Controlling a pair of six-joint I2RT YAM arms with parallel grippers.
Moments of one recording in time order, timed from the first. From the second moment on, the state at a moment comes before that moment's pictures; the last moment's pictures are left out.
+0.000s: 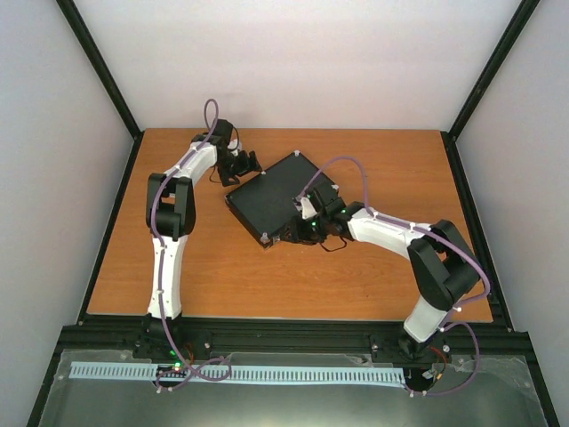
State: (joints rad) left arm -0.18 2.41 2.05 -0.81 0.38 -0.52; right arm 0.66 1.68 1.04 -0.31 -0.51 0.60
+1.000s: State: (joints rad) left arm -0.17 2.39 1.99 -0.77 0.40 -0.45; right arm 0.70 1.75 0.90 -0.23 -0.40 0.72
